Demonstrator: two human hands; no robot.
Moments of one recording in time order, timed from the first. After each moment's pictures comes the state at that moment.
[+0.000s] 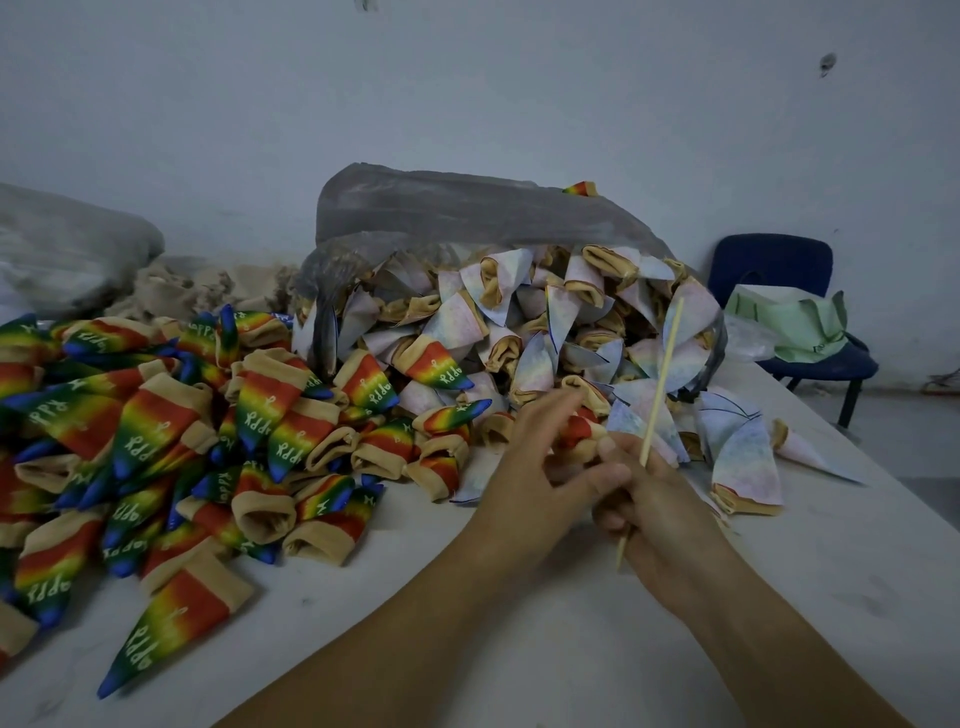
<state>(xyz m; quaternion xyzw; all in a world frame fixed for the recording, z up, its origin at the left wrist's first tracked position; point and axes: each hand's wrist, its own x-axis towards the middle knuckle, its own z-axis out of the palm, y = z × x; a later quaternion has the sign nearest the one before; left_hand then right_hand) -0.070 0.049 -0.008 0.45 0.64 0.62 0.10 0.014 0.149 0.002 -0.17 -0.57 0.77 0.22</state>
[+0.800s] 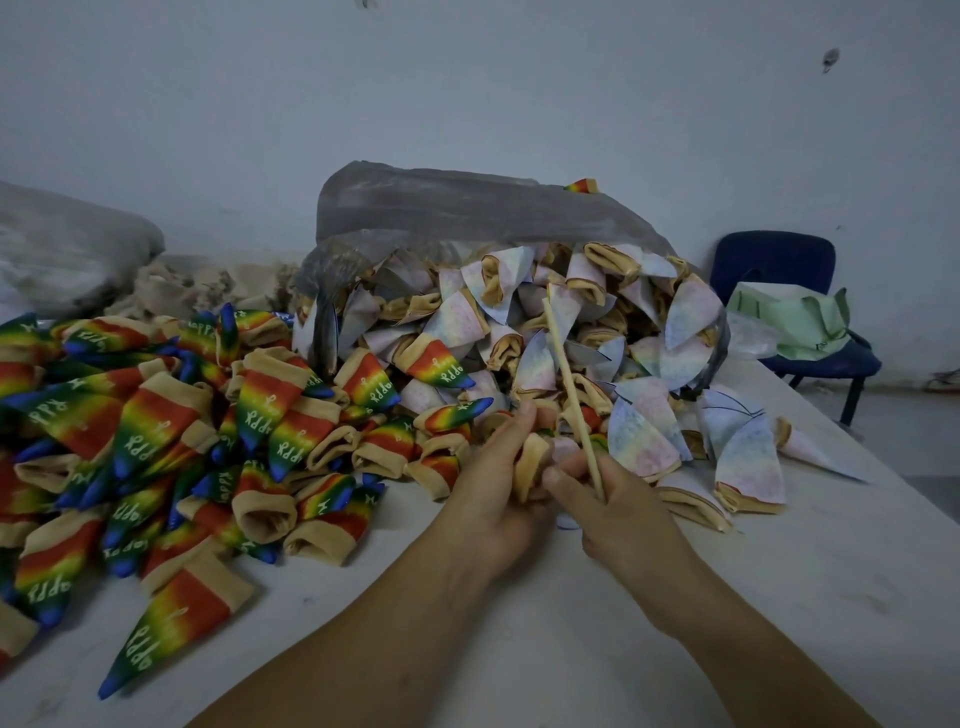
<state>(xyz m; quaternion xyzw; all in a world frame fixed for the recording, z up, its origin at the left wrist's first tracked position) -0.083 0.046 -0.001 0.10 0.35 0.83 0.42 0.017 0.128 -0.001 -0.12 -0.78 0.58 0.21</state>
